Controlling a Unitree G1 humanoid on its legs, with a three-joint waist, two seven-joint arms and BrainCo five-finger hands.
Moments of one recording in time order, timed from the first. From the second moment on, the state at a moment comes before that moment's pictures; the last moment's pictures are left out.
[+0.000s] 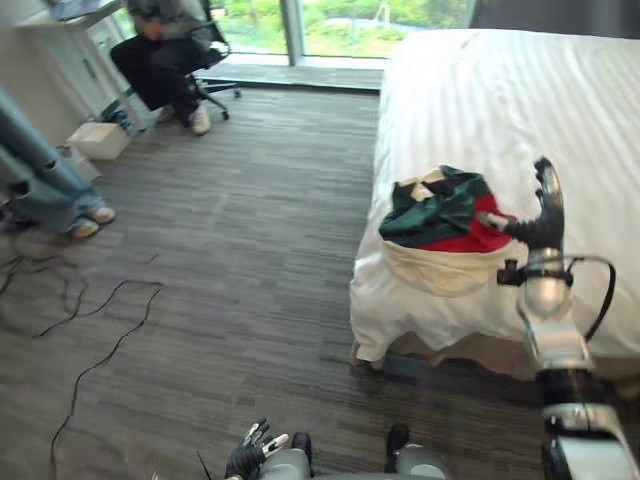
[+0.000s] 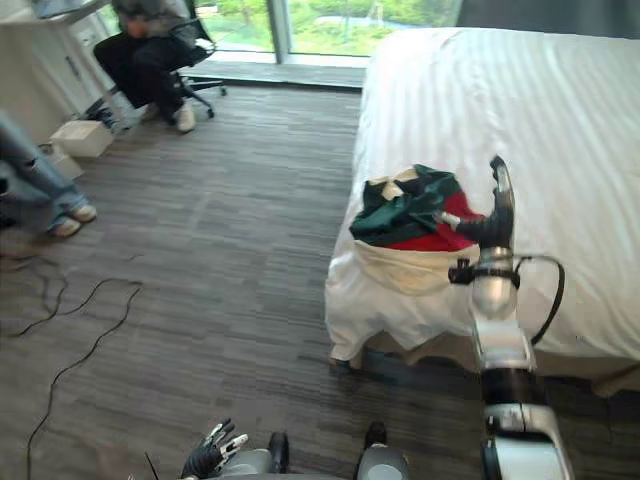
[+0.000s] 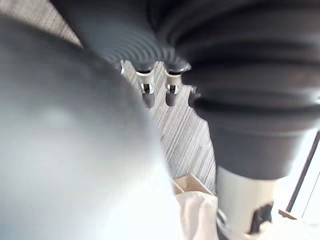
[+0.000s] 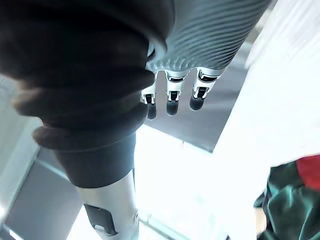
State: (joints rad) left arm 0.31 0.12 -0.07 0.72 -0.36 -0.15 -0.22; right arm -0.63 -0.56 -0.05 0.44 -0.09 -0.06 -0.22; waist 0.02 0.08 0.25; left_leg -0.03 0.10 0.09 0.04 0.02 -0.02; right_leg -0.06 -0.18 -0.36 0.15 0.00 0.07
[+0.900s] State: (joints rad) left arm 0.14 0.13 -0.32 0.48 -0.50 -0.13 -0.29; right arm -1.21 -0.90 0.18 0.88 -0.38 0.36 -0.08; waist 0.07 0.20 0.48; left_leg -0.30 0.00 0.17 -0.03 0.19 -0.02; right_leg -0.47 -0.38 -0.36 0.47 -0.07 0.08
